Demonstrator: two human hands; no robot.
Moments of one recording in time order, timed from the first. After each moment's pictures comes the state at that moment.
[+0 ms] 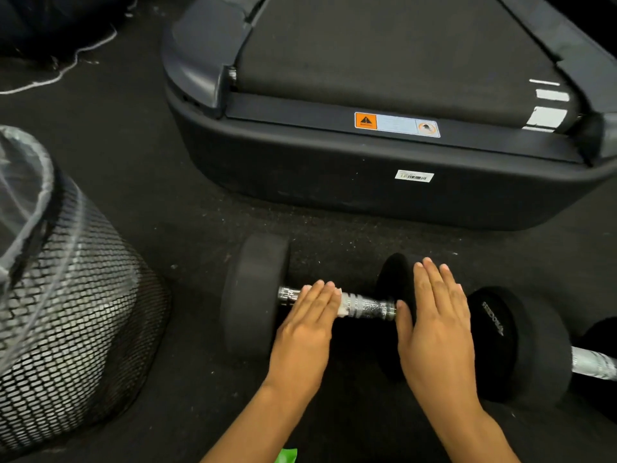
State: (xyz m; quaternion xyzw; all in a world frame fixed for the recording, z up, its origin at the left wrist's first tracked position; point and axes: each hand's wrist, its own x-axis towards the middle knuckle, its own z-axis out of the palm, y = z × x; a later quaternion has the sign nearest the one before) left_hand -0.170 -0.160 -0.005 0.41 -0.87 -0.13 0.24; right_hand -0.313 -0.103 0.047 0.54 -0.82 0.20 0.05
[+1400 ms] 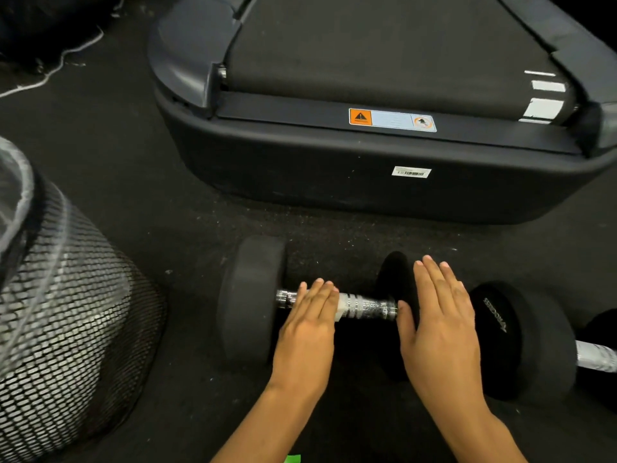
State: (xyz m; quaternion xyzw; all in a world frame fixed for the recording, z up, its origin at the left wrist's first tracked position) left_hand -0.176 -0.163 0.001 0.44 -0.86 -0.12 0.23; right_hand -0.314 -0.102 0.045 0.54 -0.82 0.20 0.05
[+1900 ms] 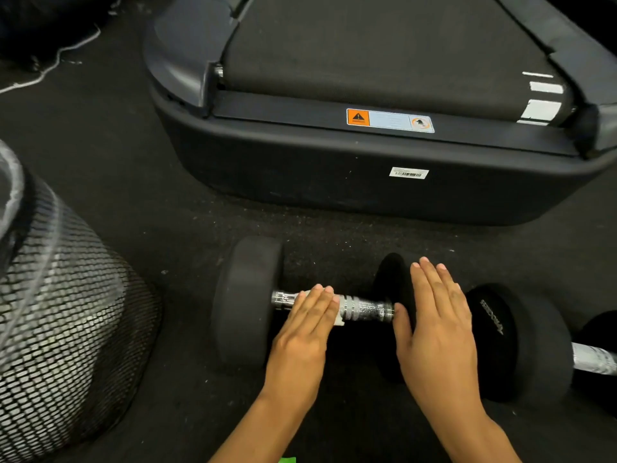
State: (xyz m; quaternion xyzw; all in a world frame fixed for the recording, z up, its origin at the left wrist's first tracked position) left_hand -0.167 -0.158 -0.013 0.39 -0.87 -0.16 0.27; right_hand -0.314 -0.102 0.044 0.54 -0.82 0.20 0.05
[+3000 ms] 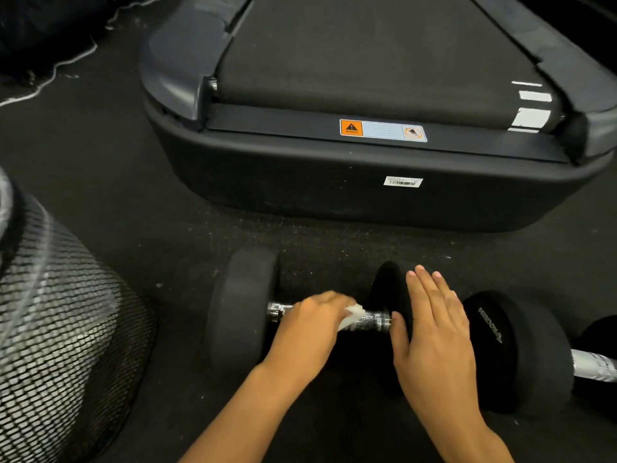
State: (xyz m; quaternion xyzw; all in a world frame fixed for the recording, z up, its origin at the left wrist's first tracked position) left_hand -0.188 -0.195 0.020 0.38 -0.88 -0.25 0.13; right_hand -0.316 -0.104 0.044 0.53 -0.82 0.20 0.06
